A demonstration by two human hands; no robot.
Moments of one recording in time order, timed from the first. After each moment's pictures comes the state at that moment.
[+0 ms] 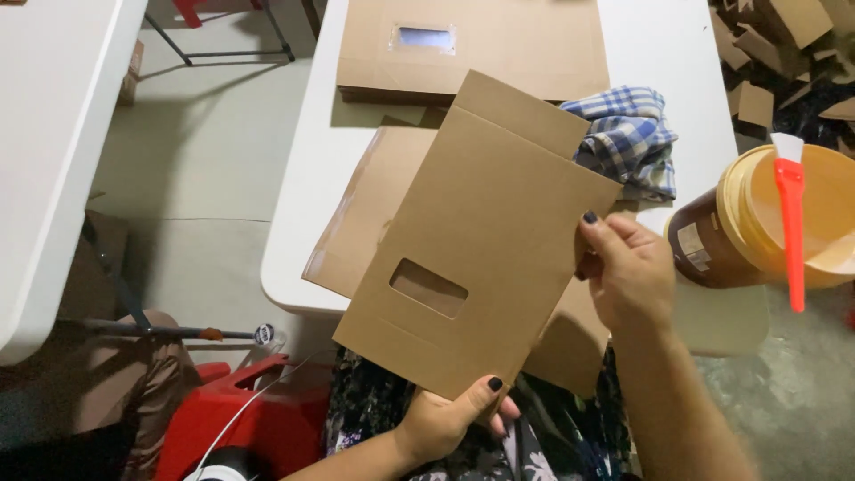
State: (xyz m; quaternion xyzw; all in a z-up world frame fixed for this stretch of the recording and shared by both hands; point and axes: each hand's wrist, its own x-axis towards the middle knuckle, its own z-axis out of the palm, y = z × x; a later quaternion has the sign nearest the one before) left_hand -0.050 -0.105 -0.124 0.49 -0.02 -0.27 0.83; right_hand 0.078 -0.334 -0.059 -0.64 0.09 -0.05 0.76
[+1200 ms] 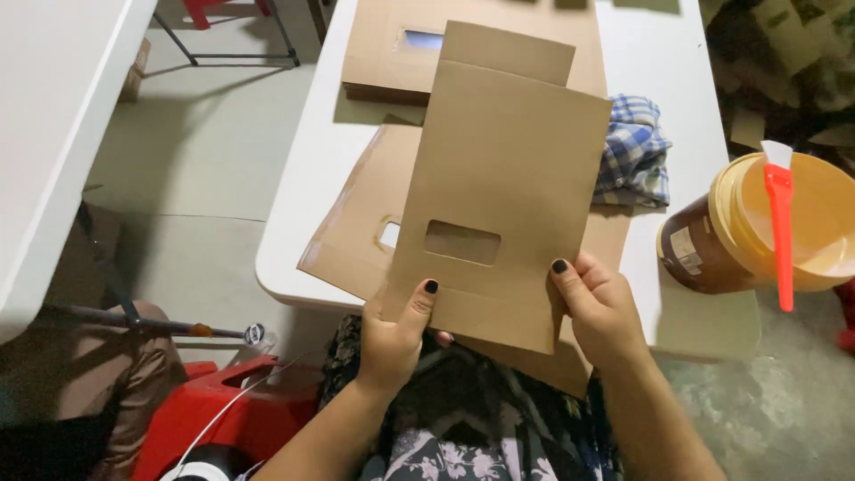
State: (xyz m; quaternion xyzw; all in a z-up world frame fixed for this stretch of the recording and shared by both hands) left_hand 0.018 -0.086 -0.086 0.55 0.16 0.01 0.82; right_hand 0.043 -0.331 -0.080 -0.71 0.02 0.06 0.70
